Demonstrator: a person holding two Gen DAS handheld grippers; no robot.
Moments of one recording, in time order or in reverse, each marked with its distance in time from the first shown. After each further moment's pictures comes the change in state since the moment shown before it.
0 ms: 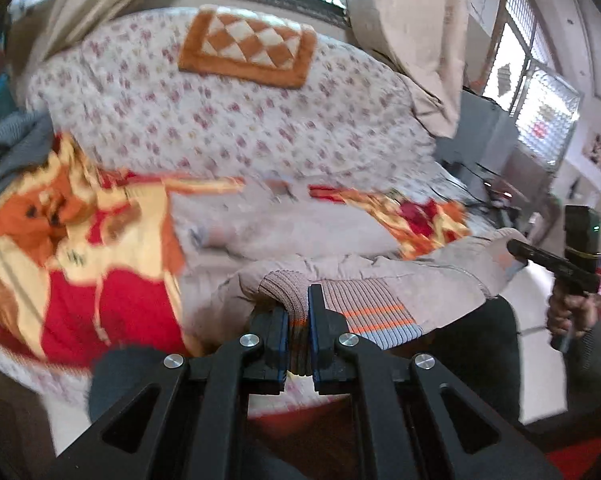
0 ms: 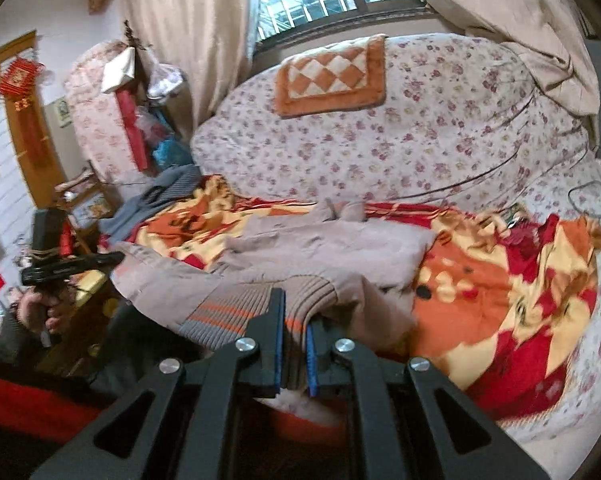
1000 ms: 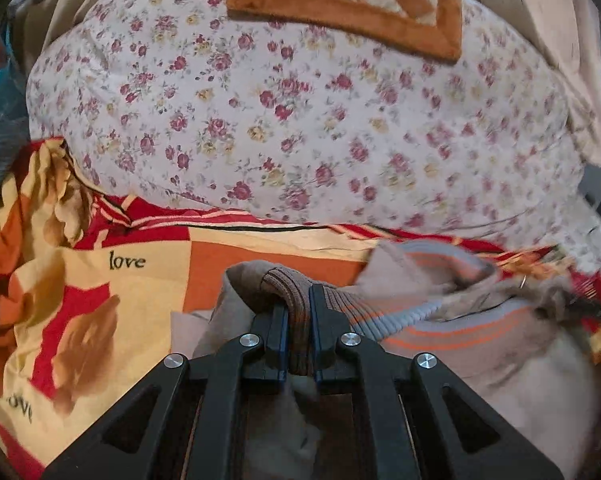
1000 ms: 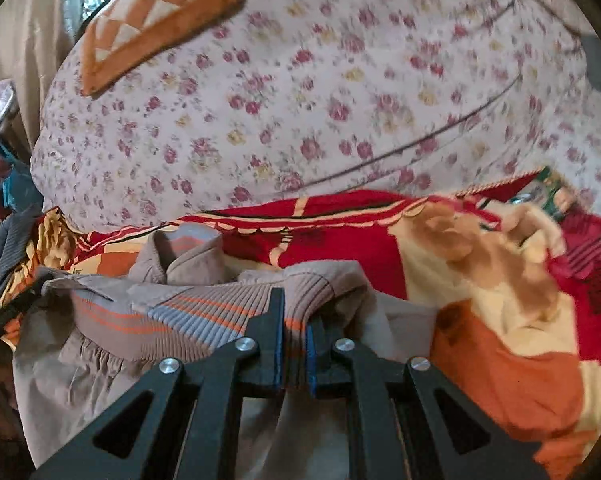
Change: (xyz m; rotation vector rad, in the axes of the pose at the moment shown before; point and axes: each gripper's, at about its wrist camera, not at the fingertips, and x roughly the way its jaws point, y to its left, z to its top) left arm 0.328 0.130 0.111 -0.062 0.040 0.344; right arm 0.353 -0.178 0.099 0.285 0.161 -0.284
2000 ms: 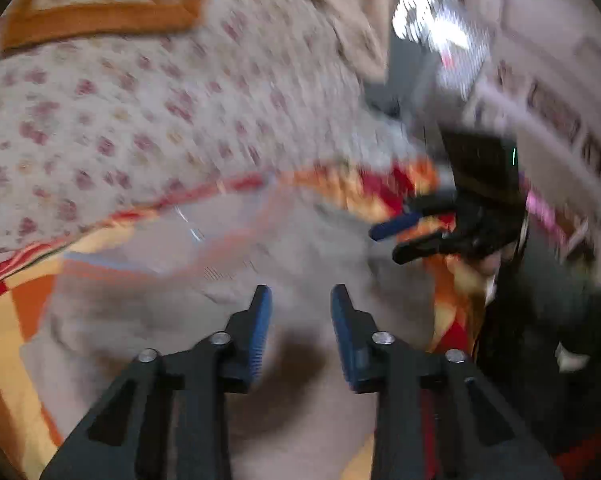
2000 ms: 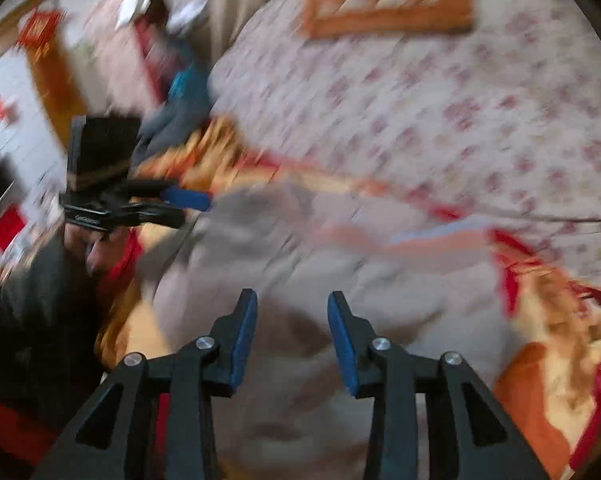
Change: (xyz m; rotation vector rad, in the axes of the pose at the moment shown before) left arm -0.056 -0.060 -0.032 0.409 0.192 -0.759; right arm -0.060 0.066 -0.042 -0.530 0.157 0.493
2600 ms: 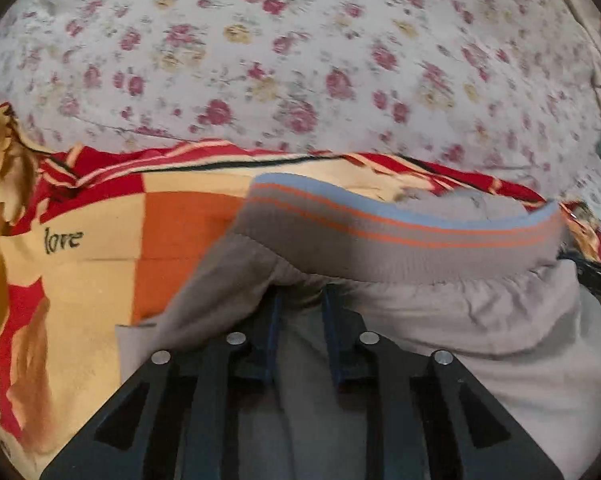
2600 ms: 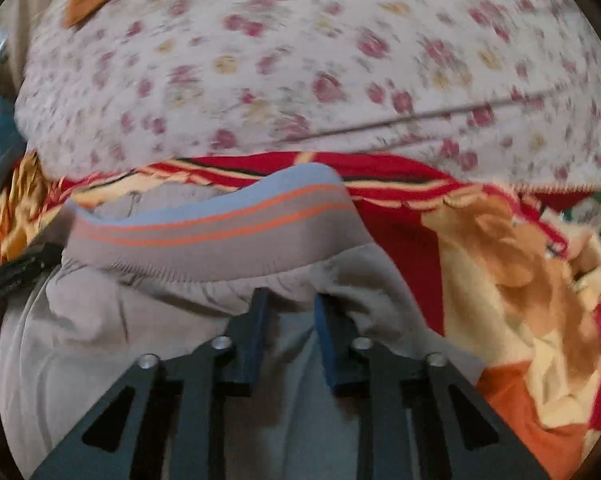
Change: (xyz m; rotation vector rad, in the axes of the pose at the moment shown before) left arm 0.057 0.163 -0.014 -0.489 0.035 0.667; right arm 0.082 -0.151 0.013 0.479 0.042 -0.471
